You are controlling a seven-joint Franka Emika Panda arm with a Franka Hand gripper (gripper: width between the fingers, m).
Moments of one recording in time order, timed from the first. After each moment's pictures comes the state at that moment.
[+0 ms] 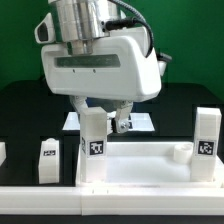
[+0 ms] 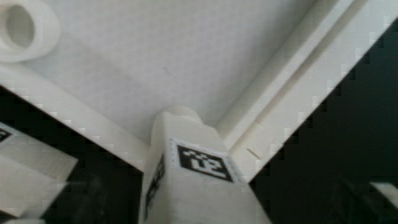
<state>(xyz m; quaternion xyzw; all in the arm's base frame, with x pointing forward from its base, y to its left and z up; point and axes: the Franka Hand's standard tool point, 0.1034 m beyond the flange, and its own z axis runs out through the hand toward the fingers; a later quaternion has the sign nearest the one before) 0.626 -0.038 0.104 -0.92 0.38 -0.02 0.08</state>
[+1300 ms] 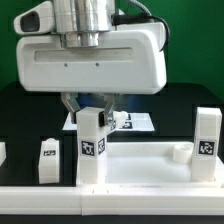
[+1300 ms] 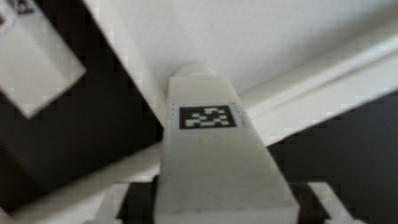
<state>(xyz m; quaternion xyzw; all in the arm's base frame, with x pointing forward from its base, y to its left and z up) 0.632 -0.051 0.111 -0.92 0.38 -0.04 0.04</state>
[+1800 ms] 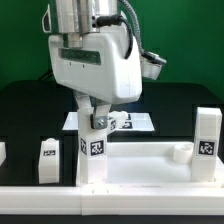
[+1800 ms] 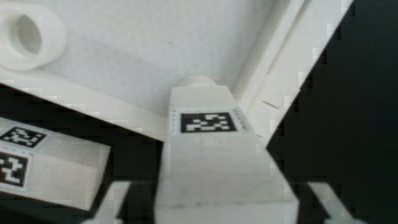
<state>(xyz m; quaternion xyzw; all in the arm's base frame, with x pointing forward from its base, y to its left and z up) 0.632 -0.050 0.111 -0.81 0.58 -0.02 0.05</state>
